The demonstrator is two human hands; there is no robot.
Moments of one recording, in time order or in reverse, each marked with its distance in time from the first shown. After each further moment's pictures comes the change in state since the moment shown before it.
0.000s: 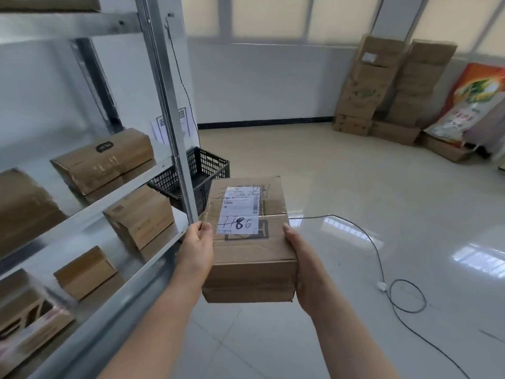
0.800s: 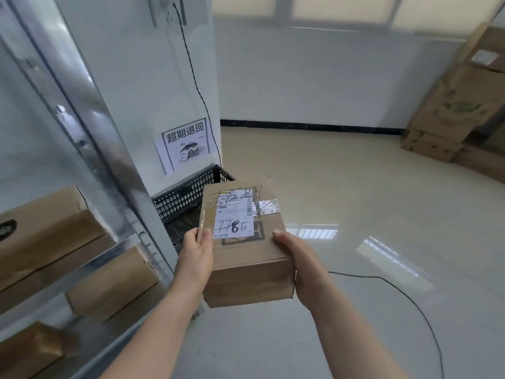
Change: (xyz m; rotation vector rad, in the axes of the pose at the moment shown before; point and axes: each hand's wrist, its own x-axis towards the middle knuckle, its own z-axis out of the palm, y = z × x) left_hand 0.379 0.090 0.132 -0.022 0.158 -0.147; right_hand 0.426 -0.181 0.053 -0.250 -0.185 0.149
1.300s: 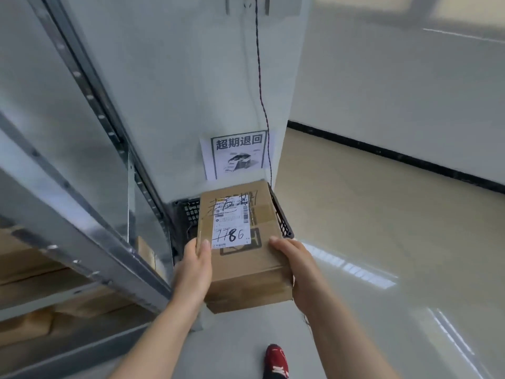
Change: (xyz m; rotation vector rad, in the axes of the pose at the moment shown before) left_hand 0.160 0.037 0.057 -0.062 0.350 -0.239; right_hand 0.250 -0.101 0.038 -0.245 -0.270 0.153
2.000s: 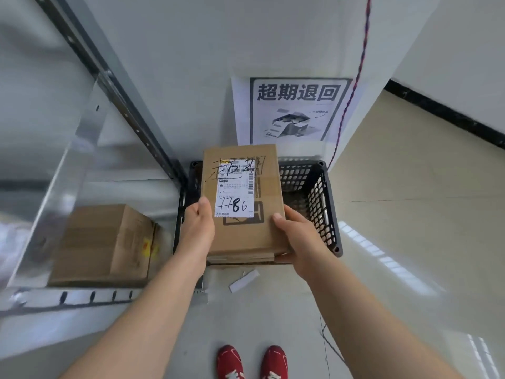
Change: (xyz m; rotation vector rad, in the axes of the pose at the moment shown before) left_hand 0.205 -0.017 0.076 -0.157 0.256 -0.393; right_hand 0.268 -0.012 0.051 -0.277 -0.214 0.175
